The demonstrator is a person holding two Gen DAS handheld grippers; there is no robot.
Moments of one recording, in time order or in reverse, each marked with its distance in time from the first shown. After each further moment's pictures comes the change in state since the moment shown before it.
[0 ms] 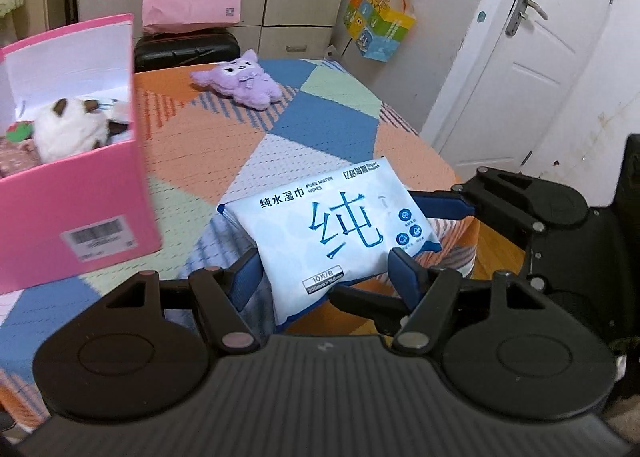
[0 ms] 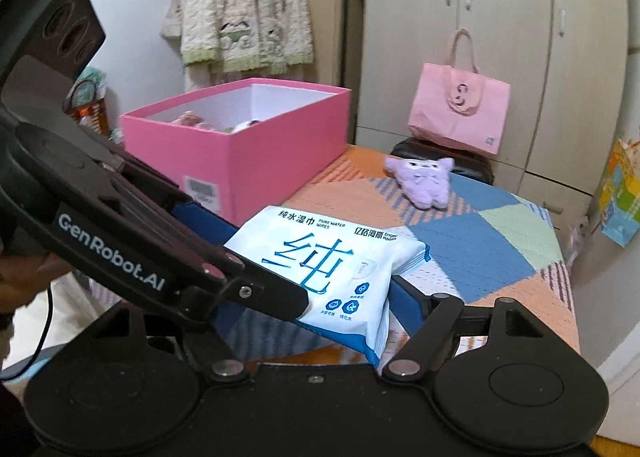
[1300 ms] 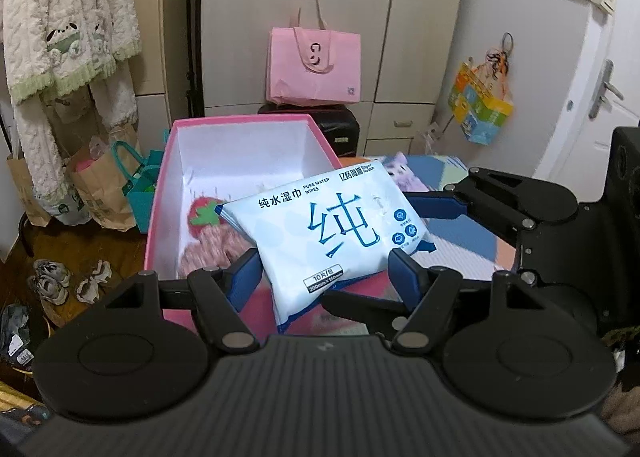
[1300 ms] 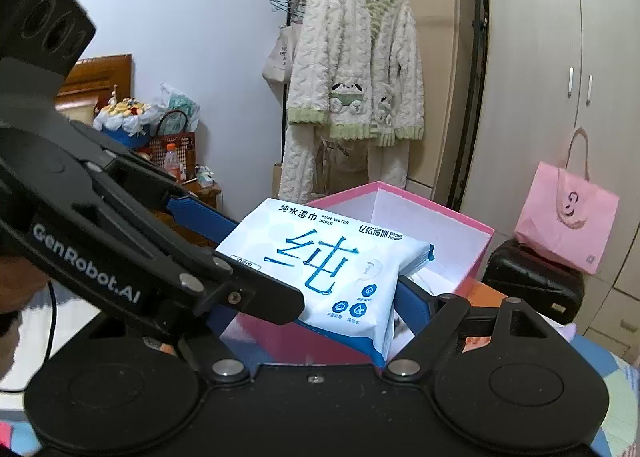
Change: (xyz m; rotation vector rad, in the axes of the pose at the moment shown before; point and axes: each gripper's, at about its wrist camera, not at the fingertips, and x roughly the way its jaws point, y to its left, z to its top) left arm -0.110 0.100 0.048 -0.083 -0.189 0.262; right arm 0.053 0.077 0.130 -0.156 -0.158 0.224
